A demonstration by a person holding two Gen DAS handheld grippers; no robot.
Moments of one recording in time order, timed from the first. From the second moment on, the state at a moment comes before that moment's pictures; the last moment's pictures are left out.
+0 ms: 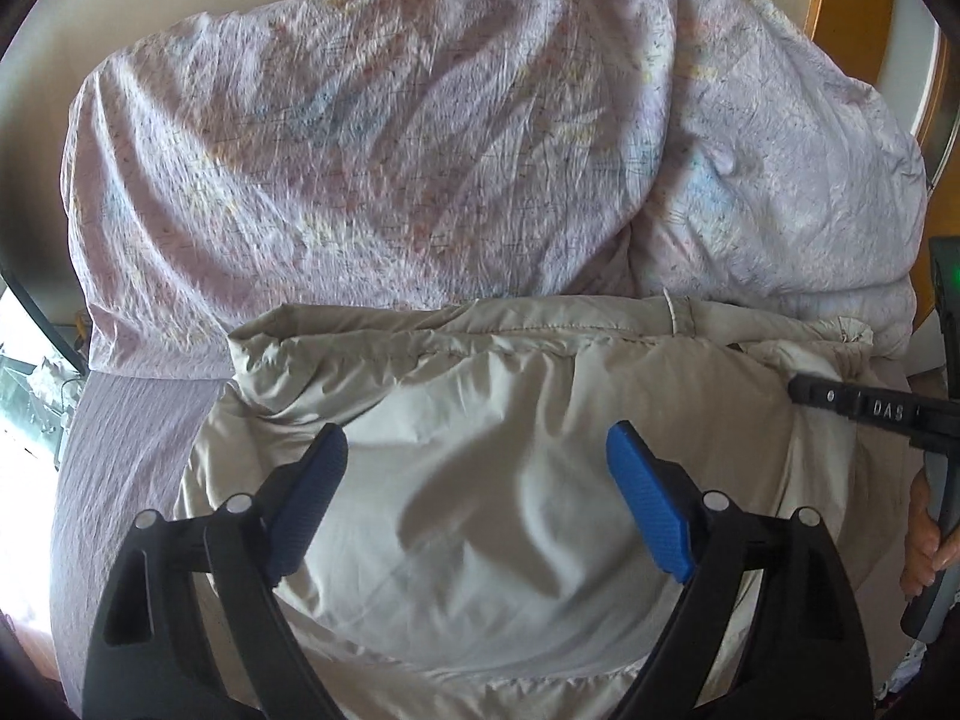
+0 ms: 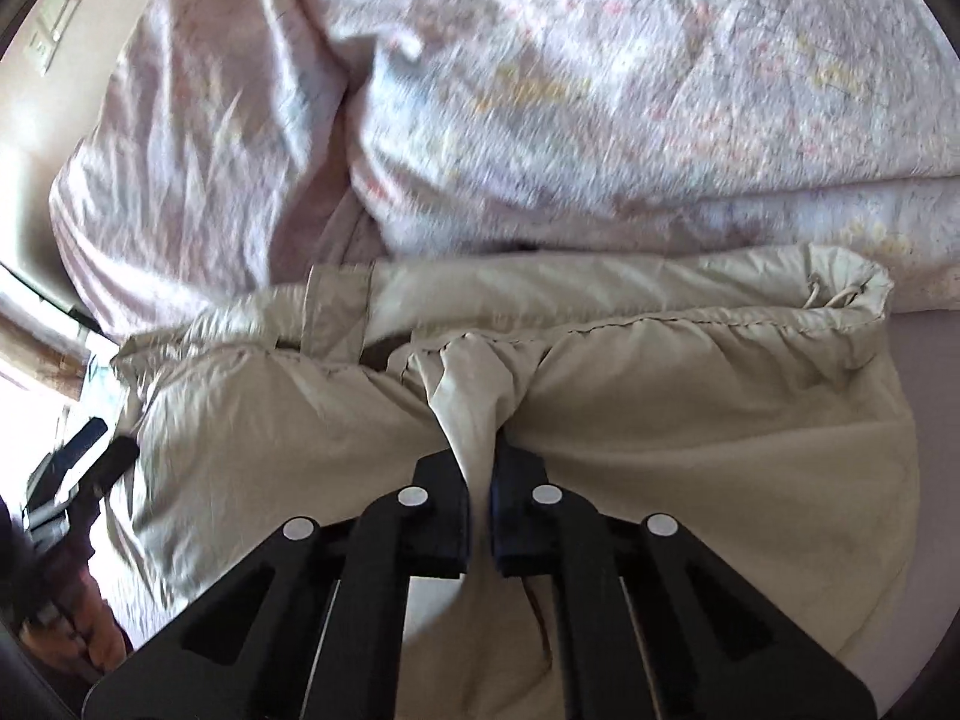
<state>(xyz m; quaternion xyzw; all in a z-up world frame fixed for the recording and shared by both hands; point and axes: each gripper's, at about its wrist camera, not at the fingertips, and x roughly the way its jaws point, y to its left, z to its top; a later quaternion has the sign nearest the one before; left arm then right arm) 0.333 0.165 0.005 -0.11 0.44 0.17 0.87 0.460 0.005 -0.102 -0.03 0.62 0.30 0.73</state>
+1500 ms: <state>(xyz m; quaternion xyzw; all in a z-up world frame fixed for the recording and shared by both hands) 0.348 0.258 -0.089 -0.12 0.47 0.27 0.83 0.486 -0.093 -0.141 -0.02 0.57 0.17 0.80</state>
